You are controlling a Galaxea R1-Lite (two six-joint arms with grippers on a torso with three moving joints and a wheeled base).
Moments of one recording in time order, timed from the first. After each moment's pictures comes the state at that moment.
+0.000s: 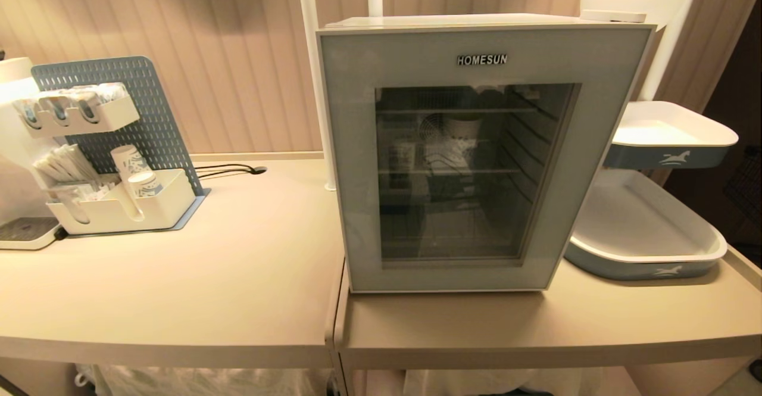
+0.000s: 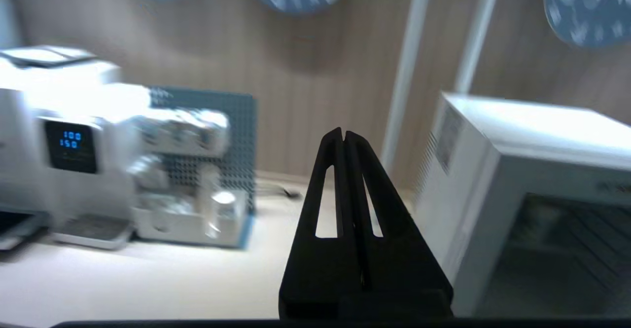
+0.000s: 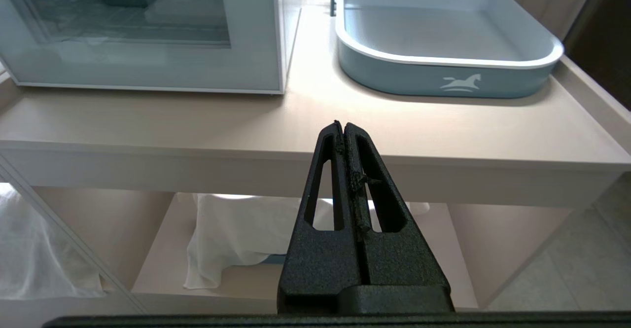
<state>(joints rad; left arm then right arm) -0.05 0.89 -1.86 0.74 0.12 -0.07 0.00 0.00 -0.03 0.07 0.02 -0.08</state>
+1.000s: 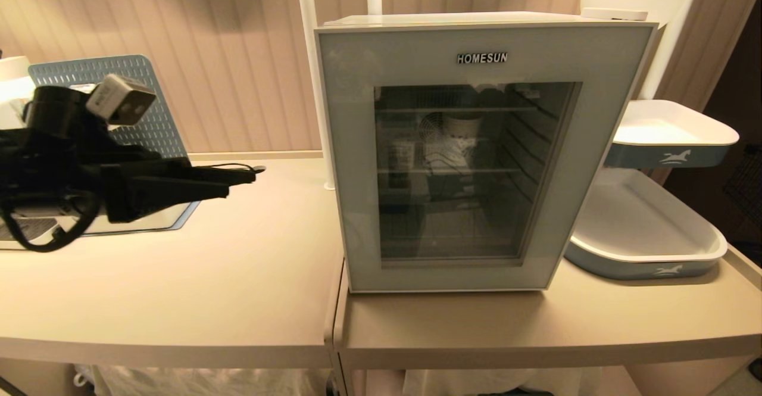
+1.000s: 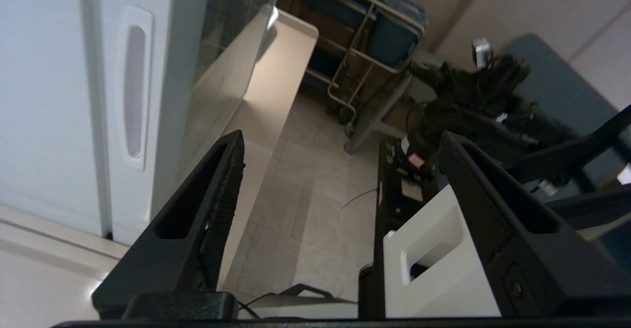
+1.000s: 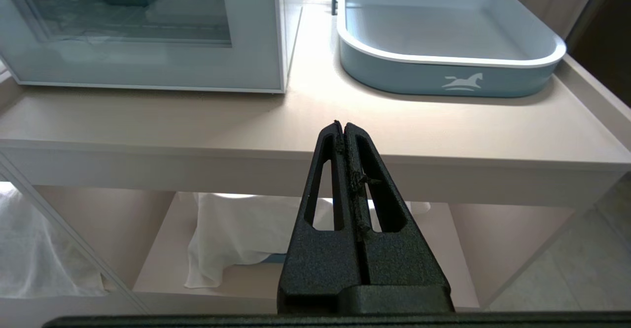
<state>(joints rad) 0.06 1.70 -1.26 0.27 -1.50 0.38 0.00 0.00 -0.03 0.07 0.02 -0.07</state>
